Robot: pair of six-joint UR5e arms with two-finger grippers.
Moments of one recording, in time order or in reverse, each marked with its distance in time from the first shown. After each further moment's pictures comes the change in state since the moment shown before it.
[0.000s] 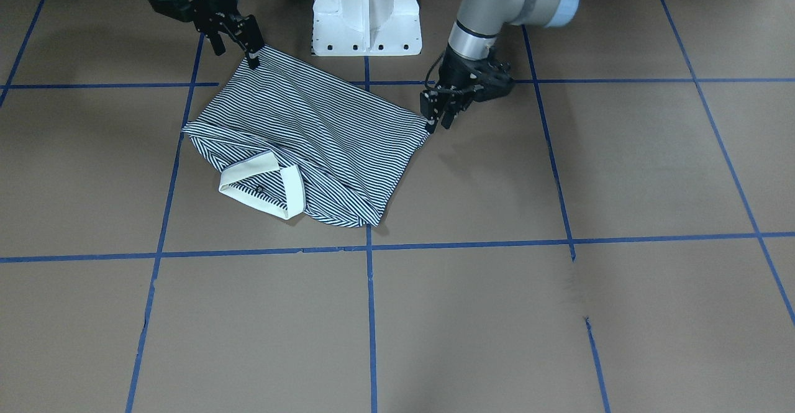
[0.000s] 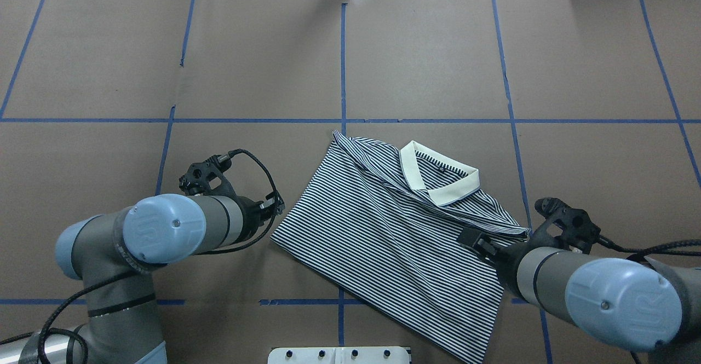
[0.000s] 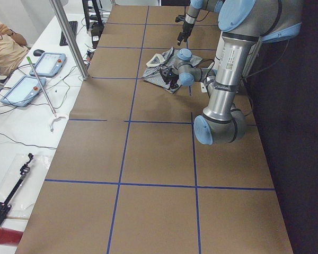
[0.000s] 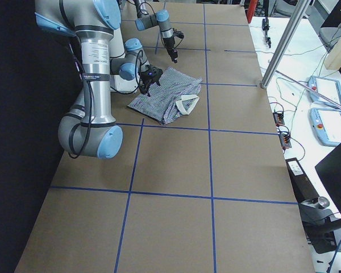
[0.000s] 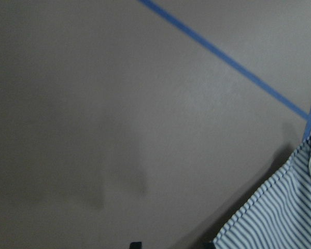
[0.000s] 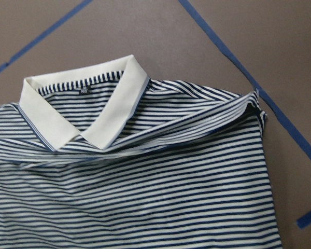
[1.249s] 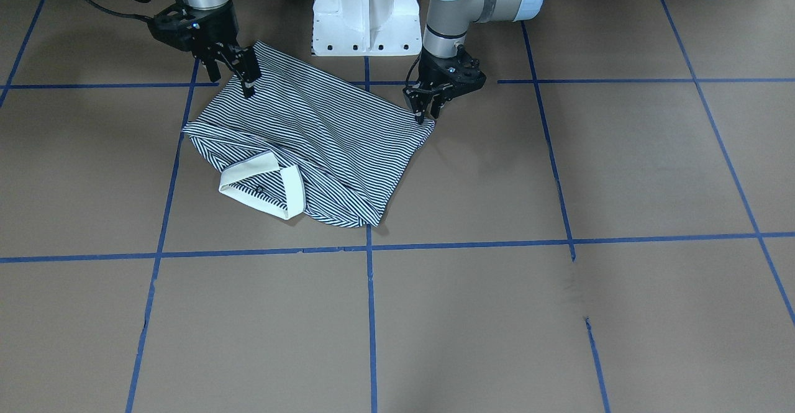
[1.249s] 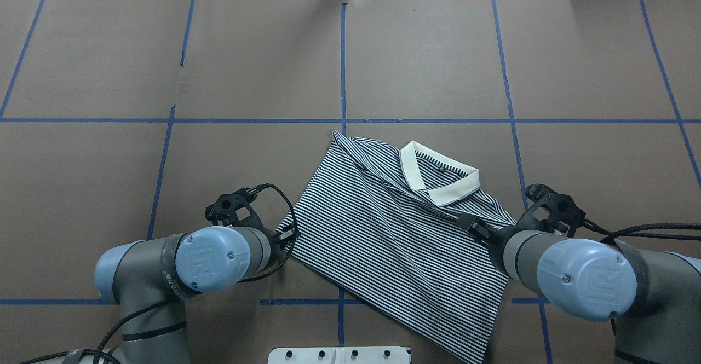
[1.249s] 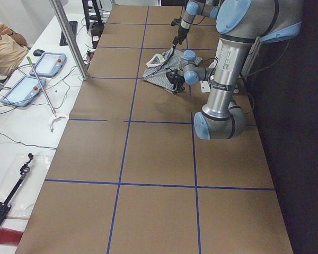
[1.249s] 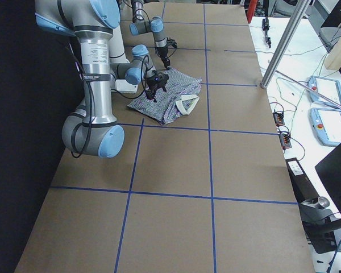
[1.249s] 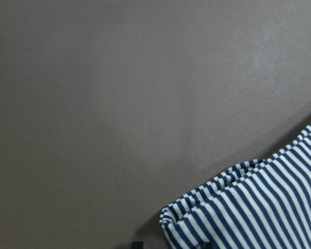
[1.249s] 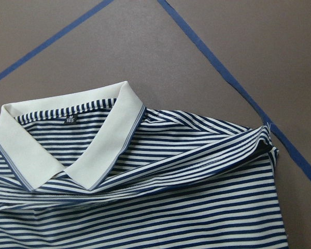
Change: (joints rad) left arm 0.064 -0.061 0.086 0.076 0.033 -0.004; right arm 0.028 0.027 -0.108 0.012 -0.007 -0.025
